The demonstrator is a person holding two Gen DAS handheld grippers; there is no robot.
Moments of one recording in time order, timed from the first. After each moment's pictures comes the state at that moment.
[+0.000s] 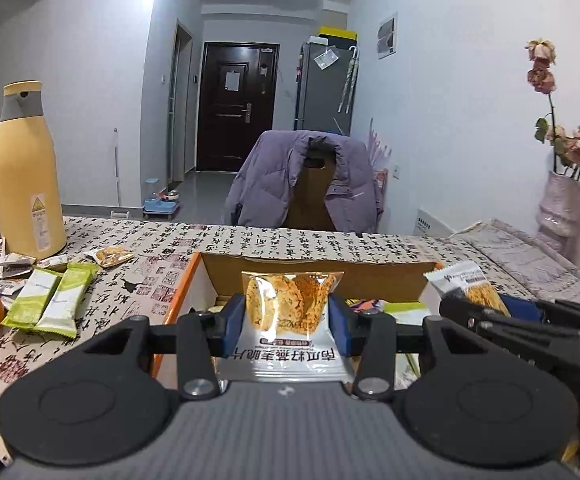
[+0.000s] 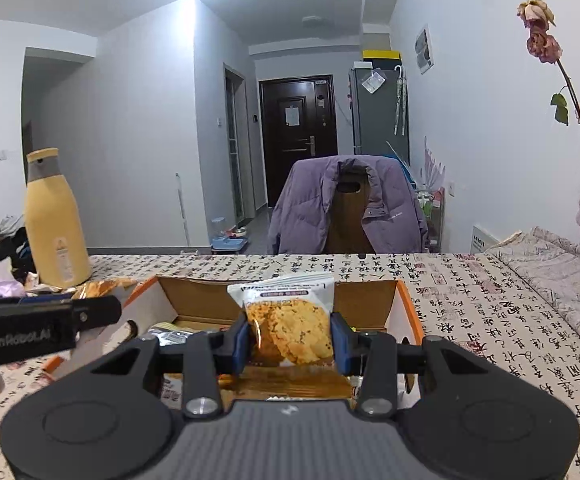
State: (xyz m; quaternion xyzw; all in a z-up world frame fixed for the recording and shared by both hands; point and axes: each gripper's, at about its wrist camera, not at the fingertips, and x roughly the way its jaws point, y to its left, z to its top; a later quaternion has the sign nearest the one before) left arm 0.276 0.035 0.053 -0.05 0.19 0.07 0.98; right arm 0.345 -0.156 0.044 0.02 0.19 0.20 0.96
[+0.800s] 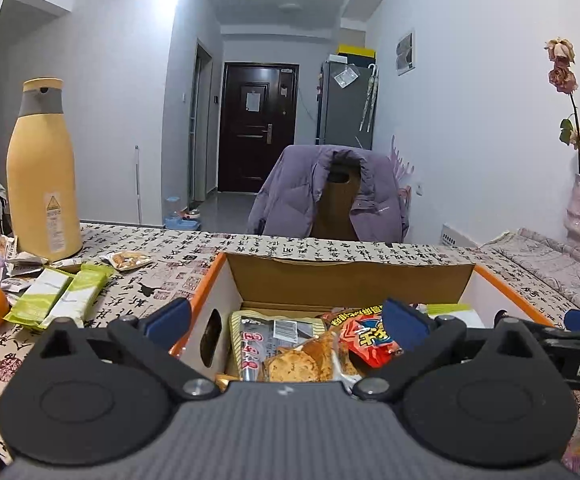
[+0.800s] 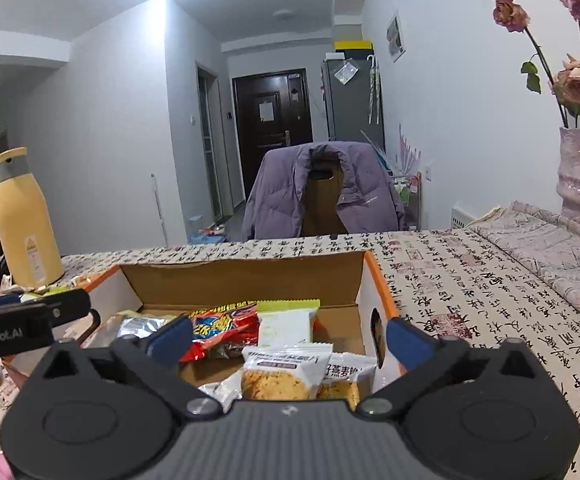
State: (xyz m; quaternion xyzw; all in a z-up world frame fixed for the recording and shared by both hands) left arm 0.282 0.046 0.020 -0.05 0.16 0.11 0.98; right arm 0.358 -0.173 0.014 0.04 0.20 0.17 0.96
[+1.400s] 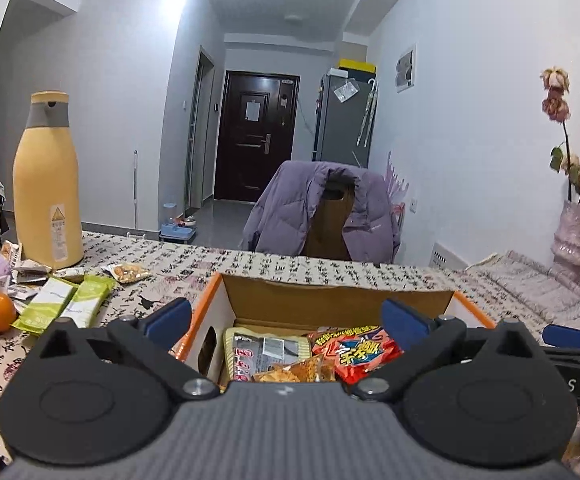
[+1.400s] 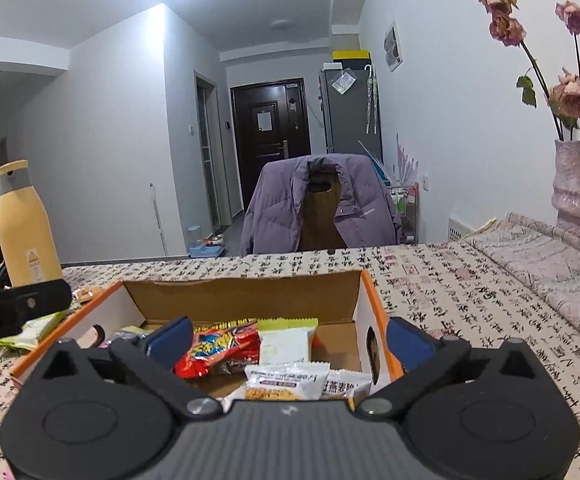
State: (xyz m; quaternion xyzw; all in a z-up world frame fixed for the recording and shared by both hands) left arm 0.260 0.042 0.051 -0.07 0.14 0.10 0.98; right arm 0.351 -0.178 0.031 0.04 0.18 0.17 0.97
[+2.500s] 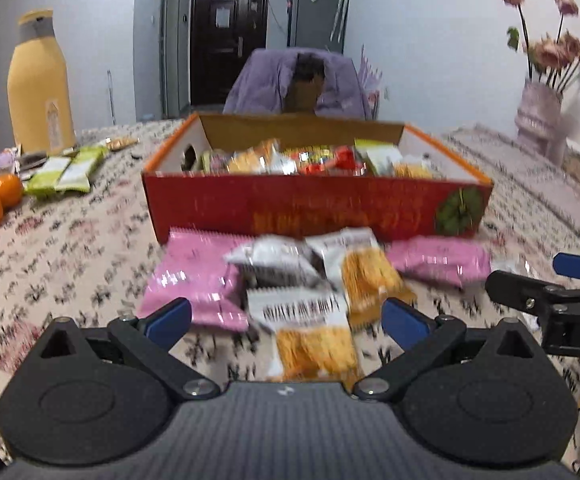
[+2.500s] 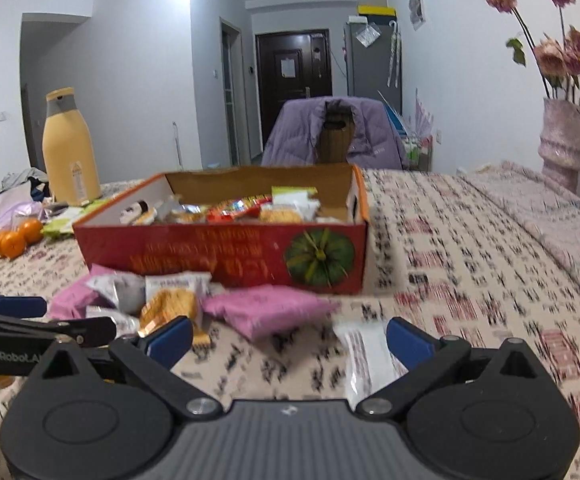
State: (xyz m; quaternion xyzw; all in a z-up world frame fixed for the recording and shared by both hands) left arm 0.169 -0.004 -0.020 -0.04 0.31 0.06 0.95; right arm 0.226 -0.227 -0.010 0.00 0.27 0.20 0.94
